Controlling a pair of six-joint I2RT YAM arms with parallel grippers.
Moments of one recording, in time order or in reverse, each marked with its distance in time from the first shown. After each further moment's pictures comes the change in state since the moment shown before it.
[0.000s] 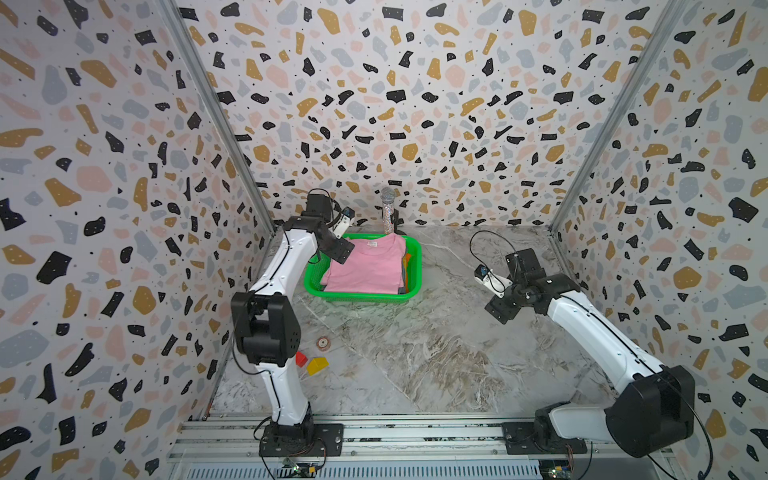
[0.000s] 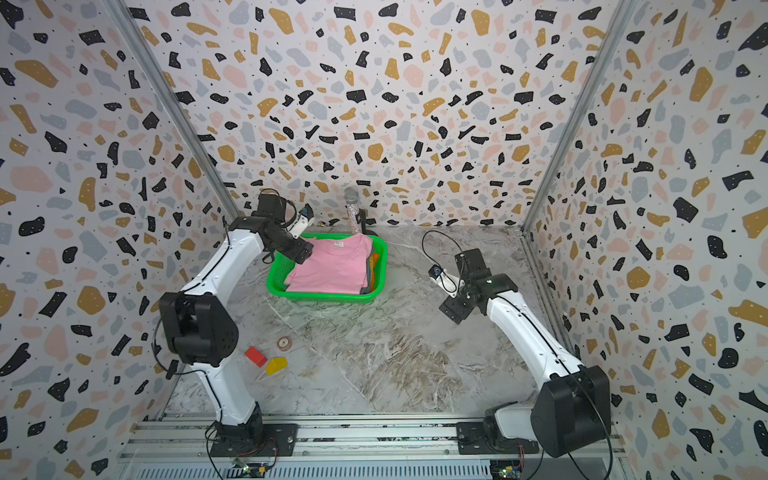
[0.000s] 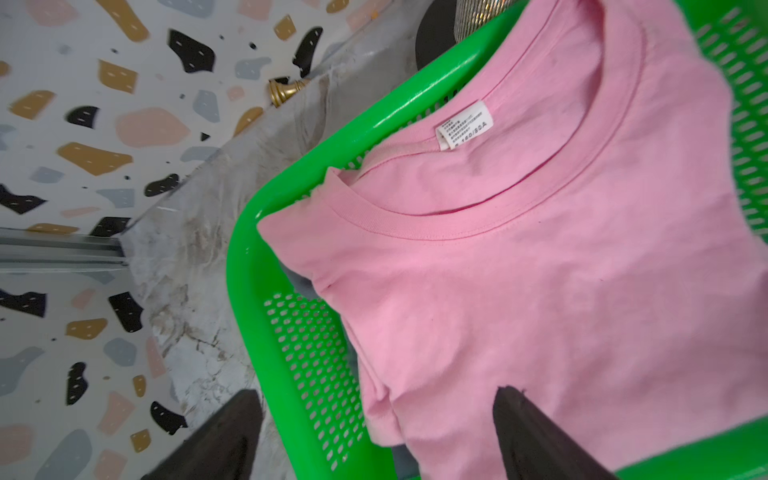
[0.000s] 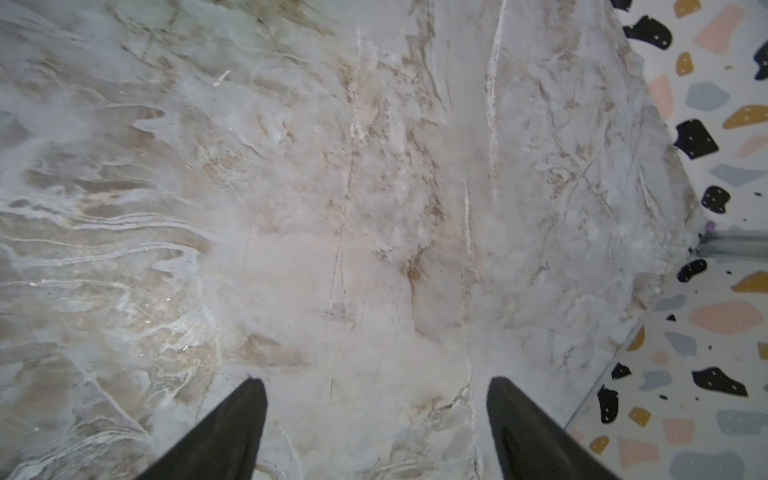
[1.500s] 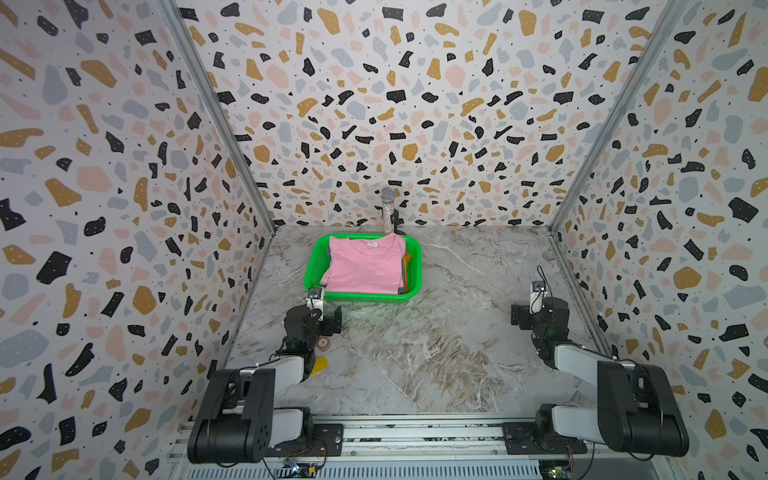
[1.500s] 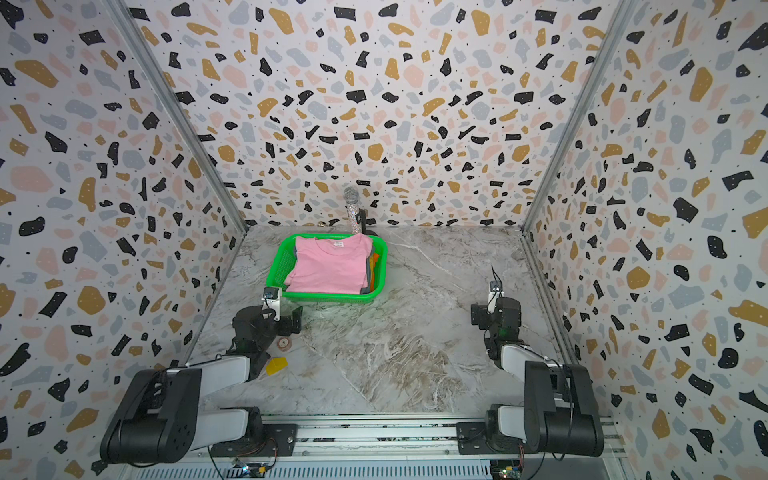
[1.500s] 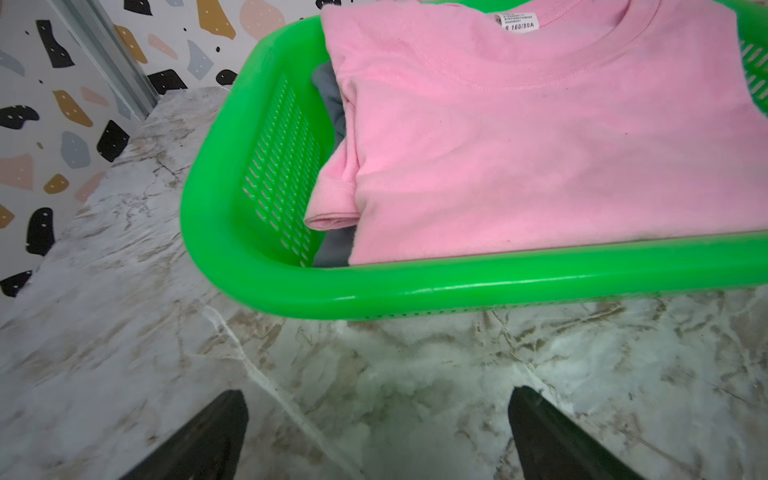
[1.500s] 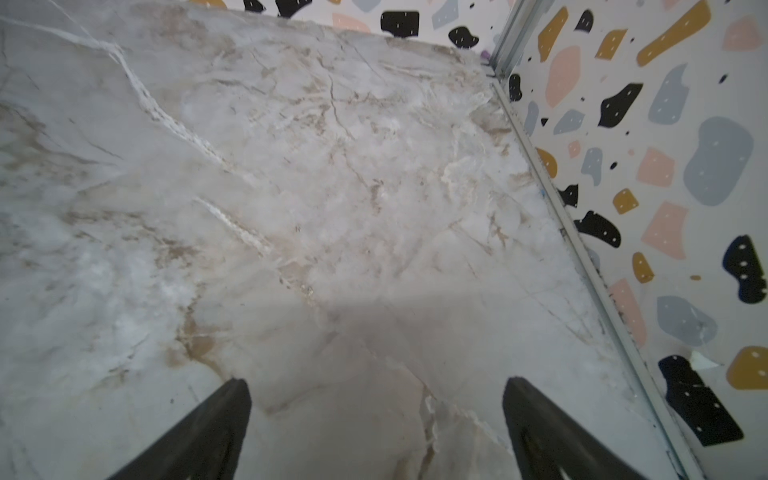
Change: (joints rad) left arm 0.098 -0.418 -1.469 1.520 0.052 -0.410; right arm -0.332 -0.003 -0.754 1.293 0.040 0.480
